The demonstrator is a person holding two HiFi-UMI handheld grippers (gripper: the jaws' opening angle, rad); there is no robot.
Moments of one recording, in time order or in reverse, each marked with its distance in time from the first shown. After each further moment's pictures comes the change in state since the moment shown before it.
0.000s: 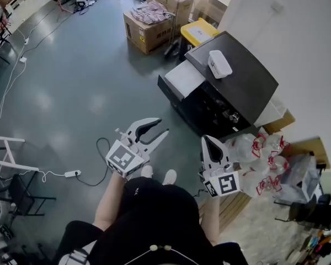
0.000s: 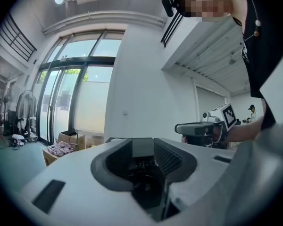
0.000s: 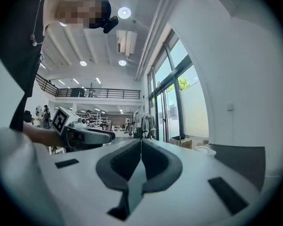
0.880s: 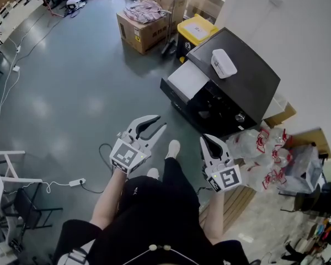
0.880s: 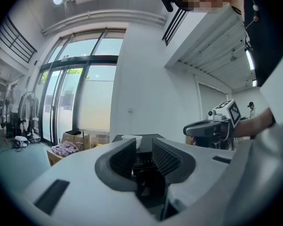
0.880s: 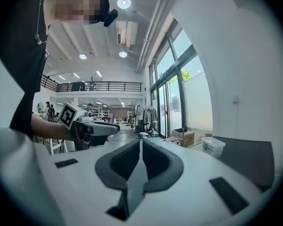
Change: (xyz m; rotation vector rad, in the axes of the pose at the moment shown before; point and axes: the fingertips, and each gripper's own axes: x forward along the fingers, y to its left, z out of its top) left arm 0.000 0.070 -0.031 0.019 0.004 0.009; right arm 0.050 0.013 -0.045 -0.005 0.102 0.027
